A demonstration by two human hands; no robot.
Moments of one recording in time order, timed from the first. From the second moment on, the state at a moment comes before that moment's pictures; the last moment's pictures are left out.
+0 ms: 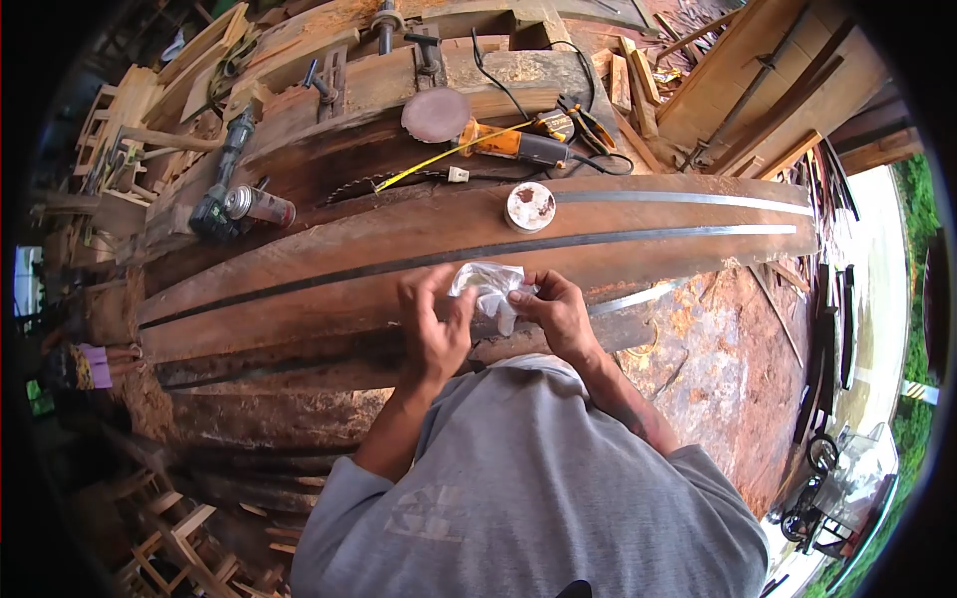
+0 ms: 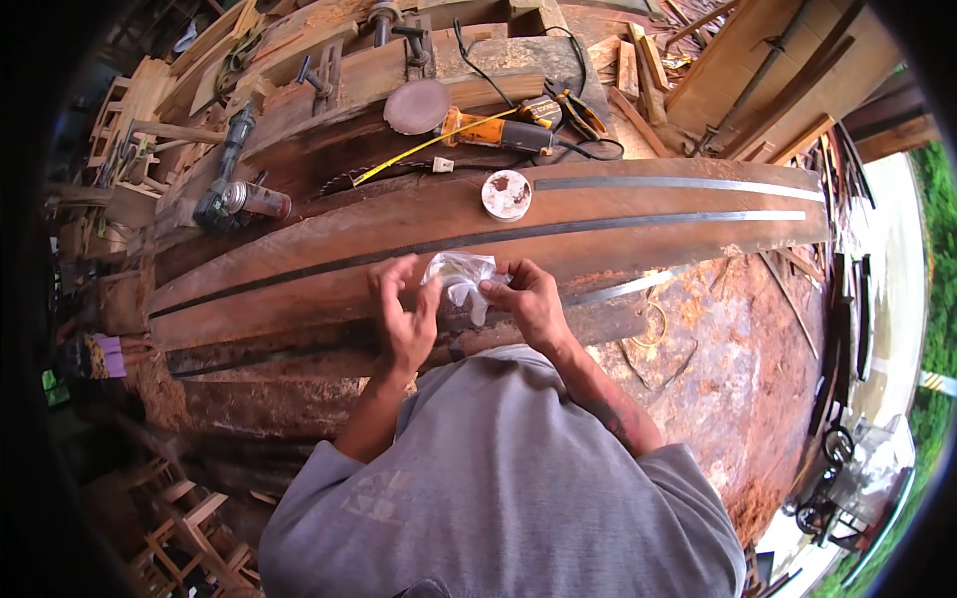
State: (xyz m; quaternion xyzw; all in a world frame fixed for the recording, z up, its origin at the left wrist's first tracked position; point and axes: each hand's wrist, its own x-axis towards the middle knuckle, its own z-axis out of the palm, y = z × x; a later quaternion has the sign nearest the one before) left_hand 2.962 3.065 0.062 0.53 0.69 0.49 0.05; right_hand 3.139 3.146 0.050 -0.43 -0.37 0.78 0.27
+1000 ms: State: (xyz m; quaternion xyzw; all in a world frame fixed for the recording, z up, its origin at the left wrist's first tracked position) left_hand 2.917 3.056 0.091 0.25 0.43 0.66 0.57; right_hand 3.160 3.190 0.105 -0.34 -0.55 0.57 0.51
